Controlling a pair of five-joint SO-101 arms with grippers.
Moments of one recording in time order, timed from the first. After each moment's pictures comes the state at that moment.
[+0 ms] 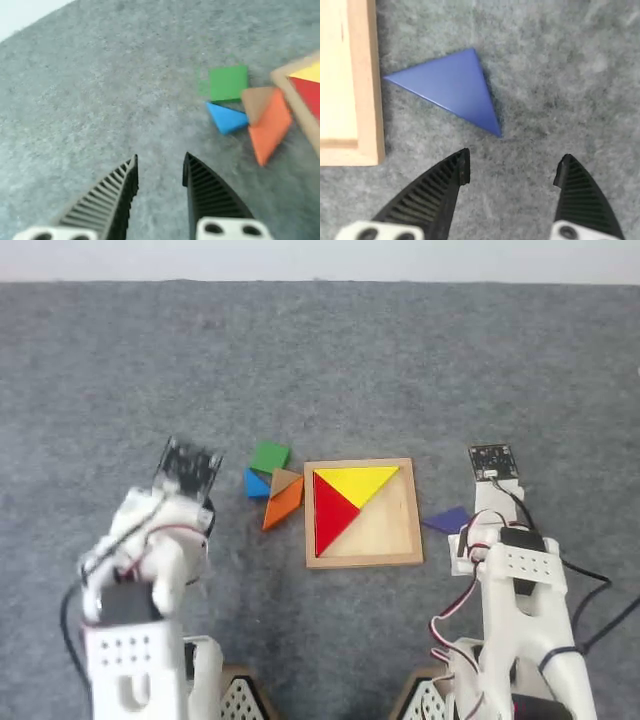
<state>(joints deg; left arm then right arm) -13.1 -70.4 66.2 63.1 -23.6 6.6 -32.7 68.0 47.3 13.7</state>
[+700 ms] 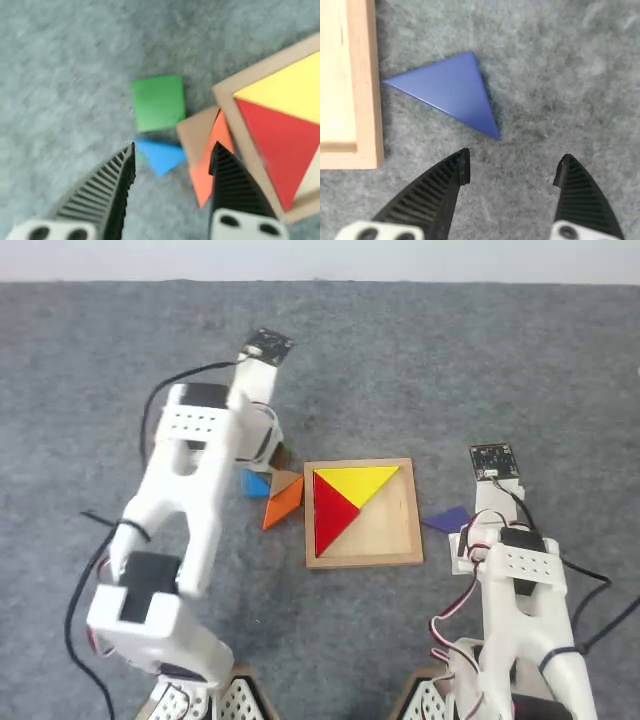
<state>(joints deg) 1.3 9.3 9.3 71.8 -12.8 6.6 -32.6 68.0 46.4 13.7</state>
